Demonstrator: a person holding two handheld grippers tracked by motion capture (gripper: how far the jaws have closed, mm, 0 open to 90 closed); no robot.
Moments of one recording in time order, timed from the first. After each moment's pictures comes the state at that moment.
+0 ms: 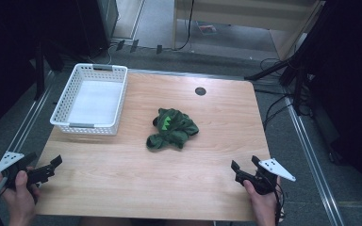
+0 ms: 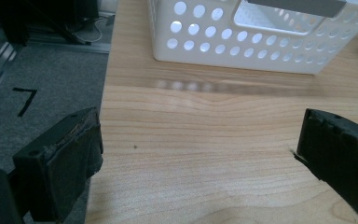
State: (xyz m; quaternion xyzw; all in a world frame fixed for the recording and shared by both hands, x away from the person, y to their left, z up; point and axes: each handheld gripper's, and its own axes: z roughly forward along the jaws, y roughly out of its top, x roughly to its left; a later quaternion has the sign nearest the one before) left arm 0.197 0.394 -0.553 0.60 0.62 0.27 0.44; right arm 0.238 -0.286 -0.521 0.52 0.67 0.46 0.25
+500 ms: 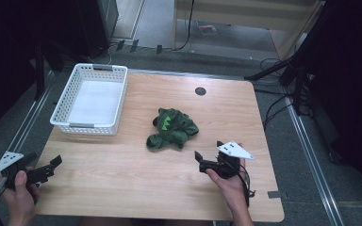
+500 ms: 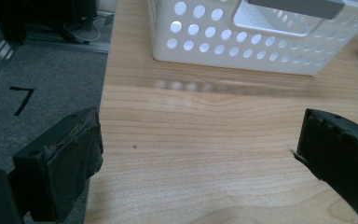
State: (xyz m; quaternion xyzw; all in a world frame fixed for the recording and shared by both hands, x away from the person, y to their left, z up) left arm 0.197 0.396 -0.553 0.59 0.62 0.27 0.44; right arm 0.269 -0.182 -0.499 0.44 0.73 0.48 0.22
